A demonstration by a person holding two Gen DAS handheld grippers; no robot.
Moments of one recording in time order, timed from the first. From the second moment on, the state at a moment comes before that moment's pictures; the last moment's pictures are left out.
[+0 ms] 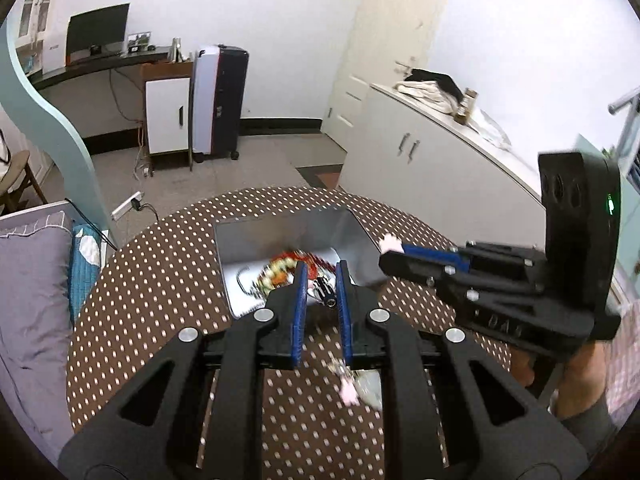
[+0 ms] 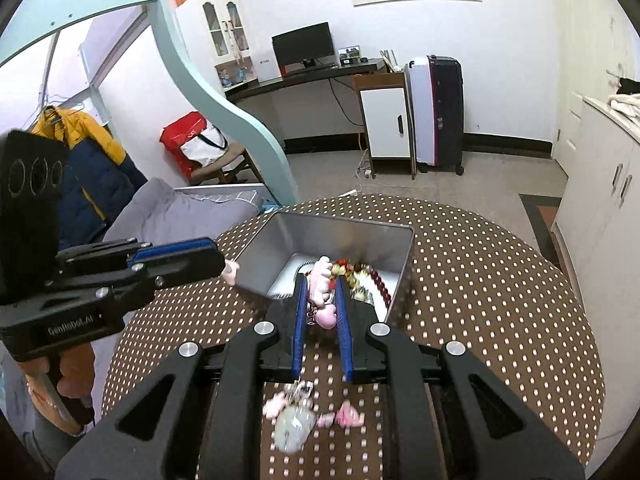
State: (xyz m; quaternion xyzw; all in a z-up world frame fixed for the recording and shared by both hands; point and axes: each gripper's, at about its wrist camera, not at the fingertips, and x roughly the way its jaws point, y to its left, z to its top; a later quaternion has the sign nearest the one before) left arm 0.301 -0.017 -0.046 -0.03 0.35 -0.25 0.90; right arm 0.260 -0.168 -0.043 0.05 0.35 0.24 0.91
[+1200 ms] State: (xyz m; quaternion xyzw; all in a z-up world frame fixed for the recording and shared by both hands) left arm 0.273 -0.017 -0.066 -0.02 0.36 -0.21 0.91; right arm 0.216 -0.178 -0.041 0.02 0.35 0.21 0.91
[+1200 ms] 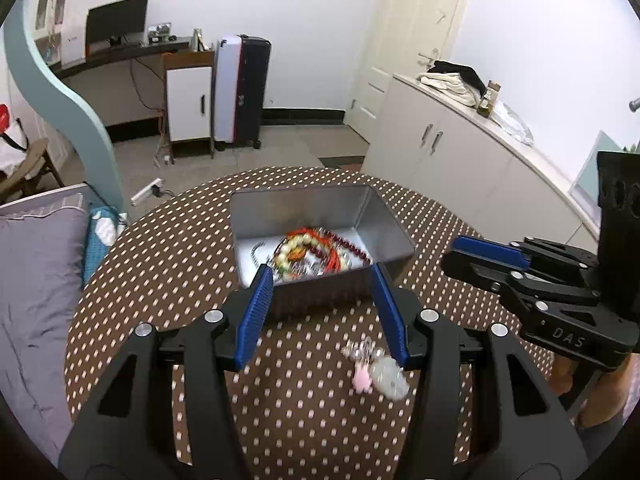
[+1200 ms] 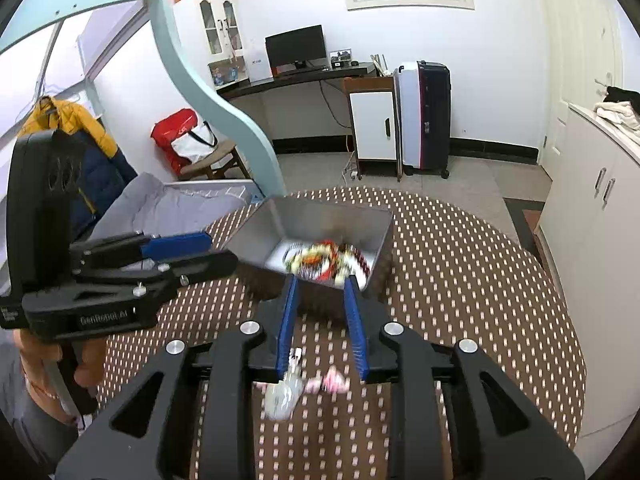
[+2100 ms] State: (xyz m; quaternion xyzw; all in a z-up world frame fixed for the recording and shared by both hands) left arm 0.214 -0.002 -0.120 -0.01 0.40 -0.17 0.90; right arm 0.194 -0.124 -0.122 -0.08 0.43 0.18 0.88
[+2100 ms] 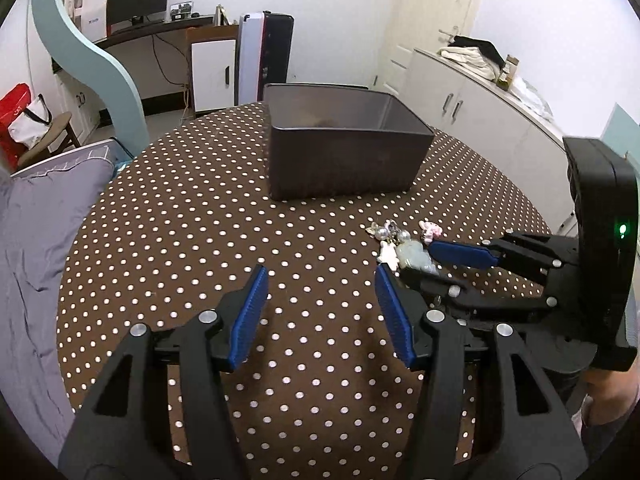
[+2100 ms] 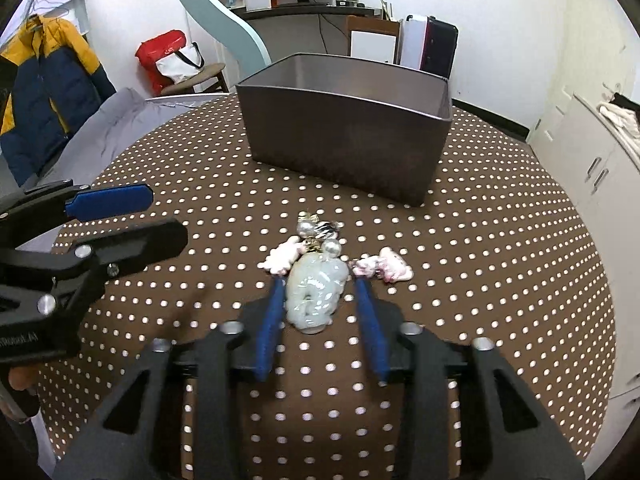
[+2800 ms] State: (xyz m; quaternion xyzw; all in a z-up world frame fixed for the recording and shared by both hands) left arm 0.243 -0.069 -0.142 0.03 0.43 -0.22 0.88; right arm 0.171 -0.173 -0.114 -0.02 0.41 0.19 0.89
